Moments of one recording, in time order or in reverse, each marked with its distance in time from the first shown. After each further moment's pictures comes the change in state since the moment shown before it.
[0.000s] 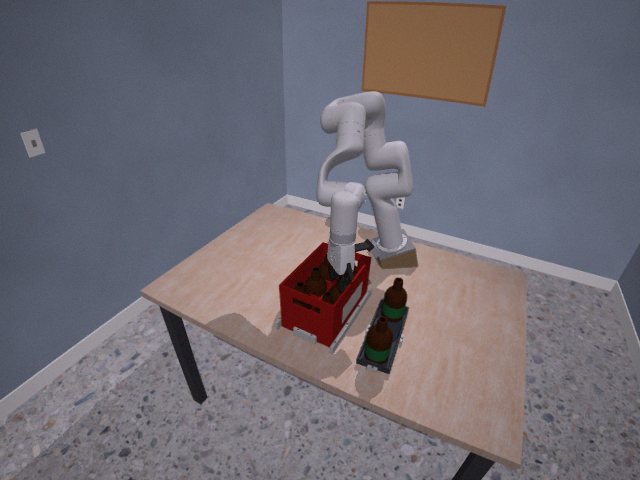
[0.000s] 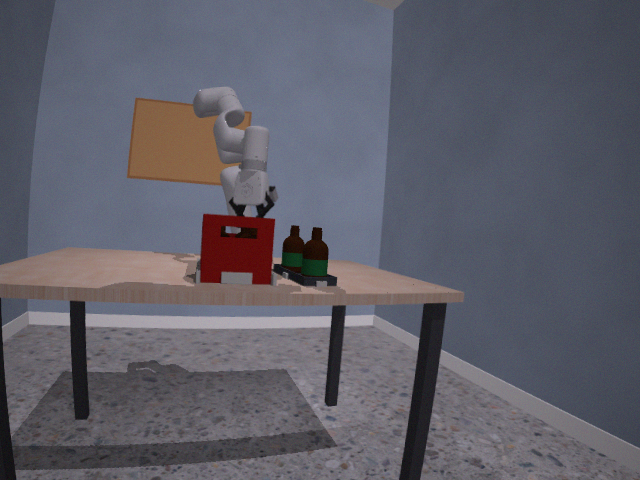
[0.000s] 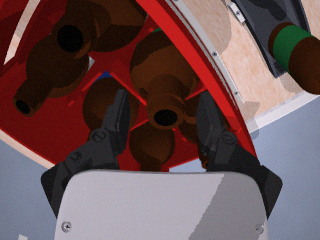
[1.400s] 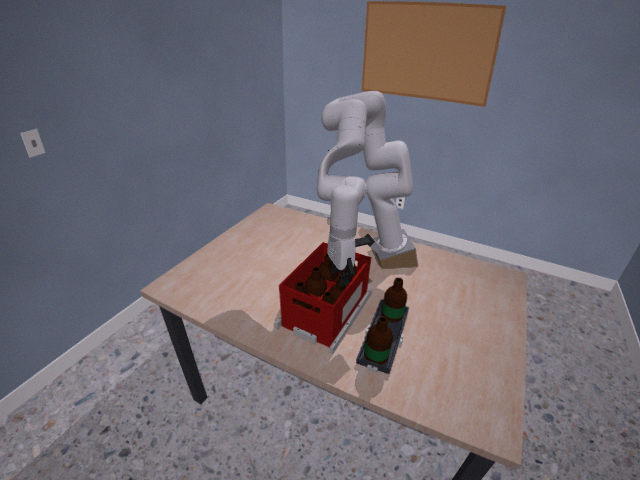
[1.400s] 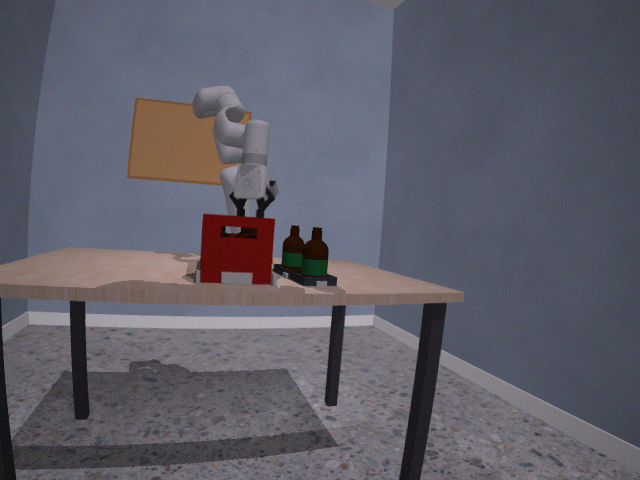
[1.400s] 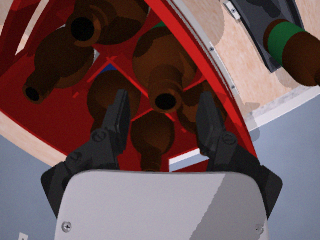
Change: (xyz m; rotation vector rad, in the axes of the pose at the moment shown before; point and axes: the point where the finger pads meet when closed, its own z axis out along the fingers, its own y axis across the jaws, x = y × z) arm 0.000 0.000 -0.018 0.000 0.000 0.000
